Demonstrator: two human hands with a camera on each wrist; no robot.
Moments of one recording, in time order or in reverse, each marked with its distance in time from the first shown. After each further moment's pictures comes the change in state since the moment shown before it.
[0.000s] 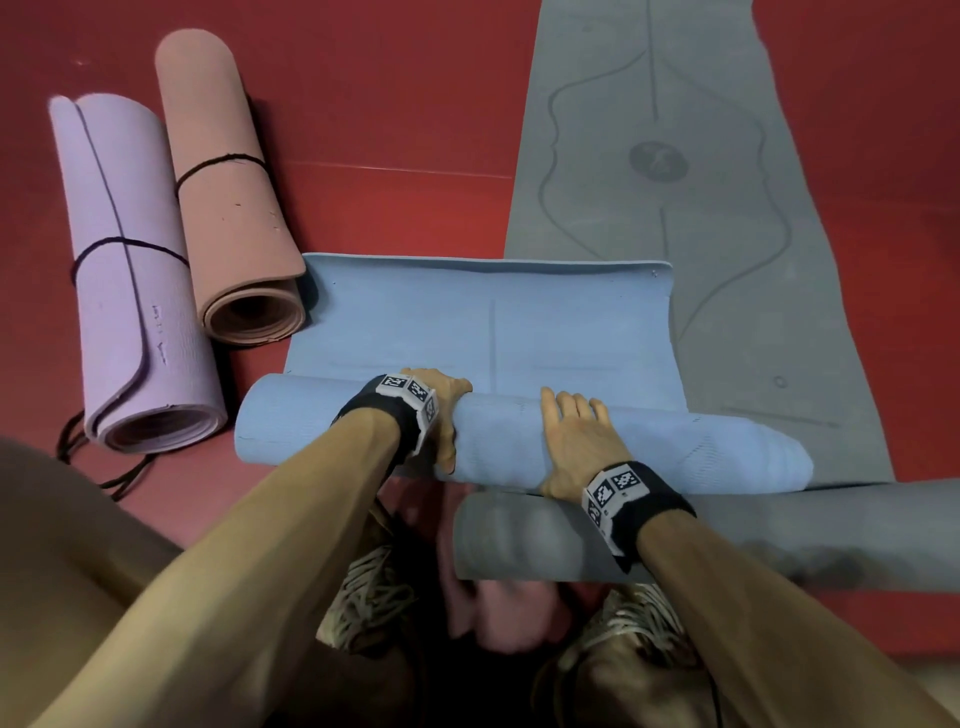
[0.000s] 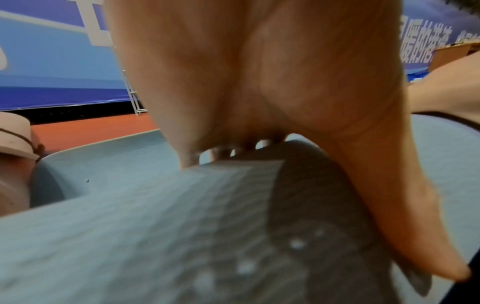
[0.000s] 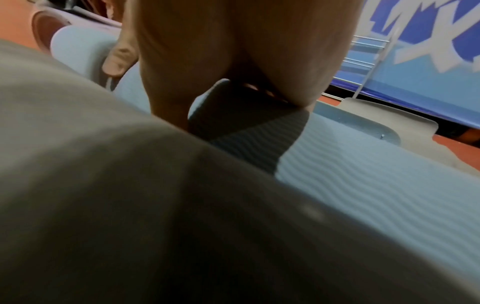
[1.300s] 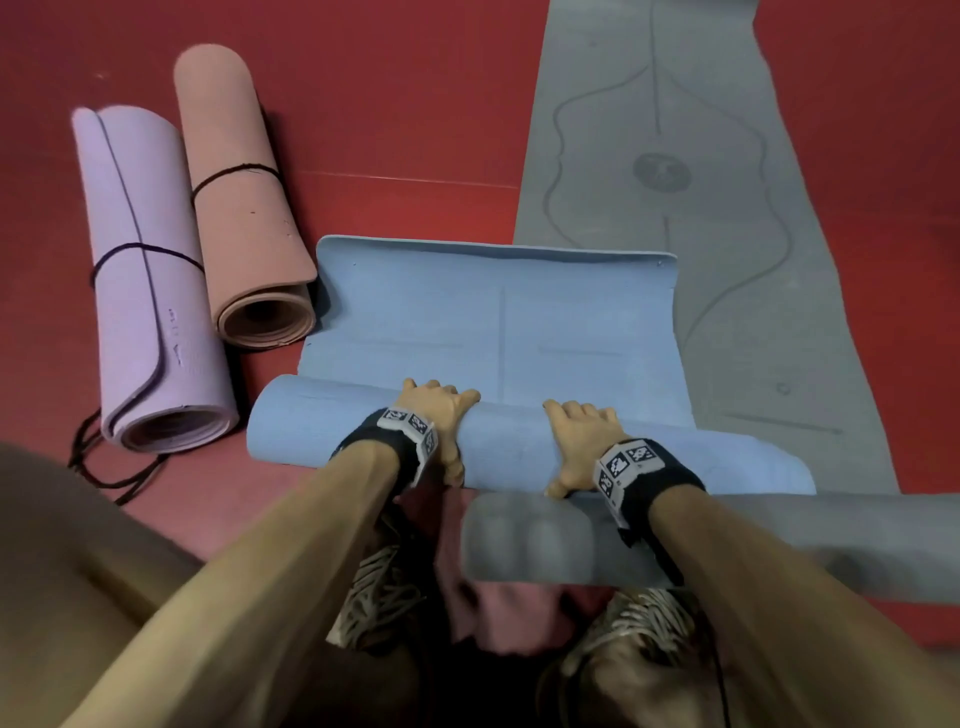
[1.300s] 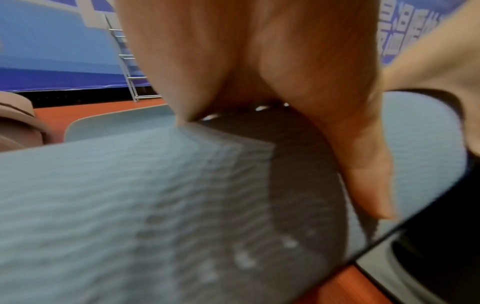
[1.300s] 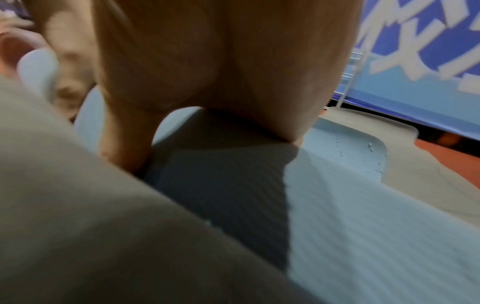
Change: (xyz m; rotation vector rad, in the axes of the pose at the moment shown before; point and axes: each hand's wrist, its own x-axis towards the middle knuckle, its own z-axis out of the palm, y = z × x) left_hand -0.016 0.007 0.020 0.056 0.144 0.003; right_hand 0.007 0.008 -0.015 0.106 -0.182 -0.003
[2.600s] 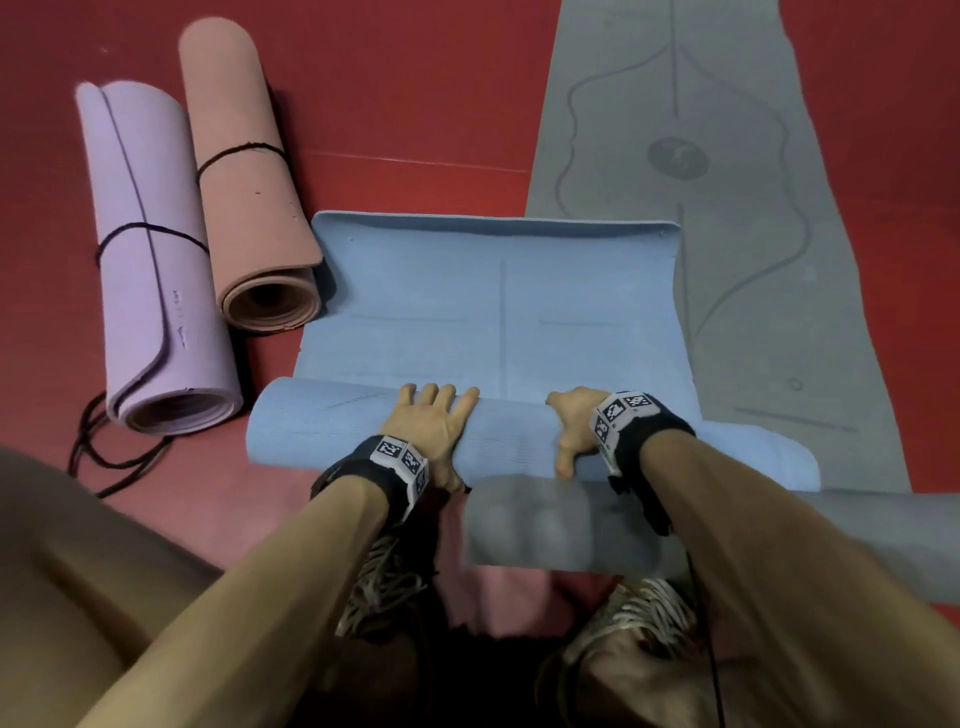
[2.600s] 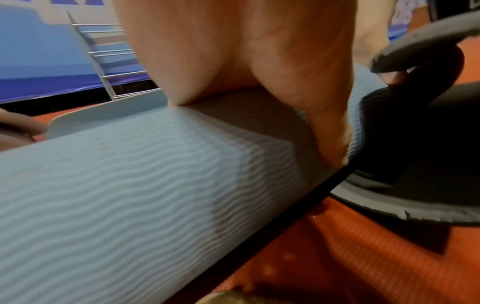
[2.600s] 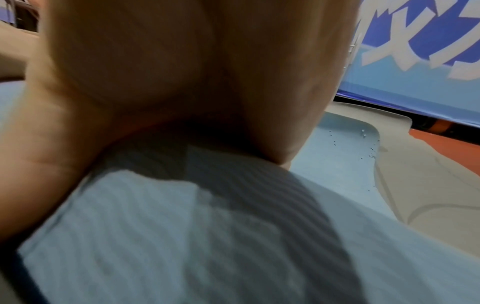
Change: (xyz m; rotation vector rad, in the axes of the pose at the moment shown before) left_hand -0.022 0.000 0.035 0.092 0.129 0.004; right_hand 0.030 0.002 -0.032 0.070 -0.287 0.006
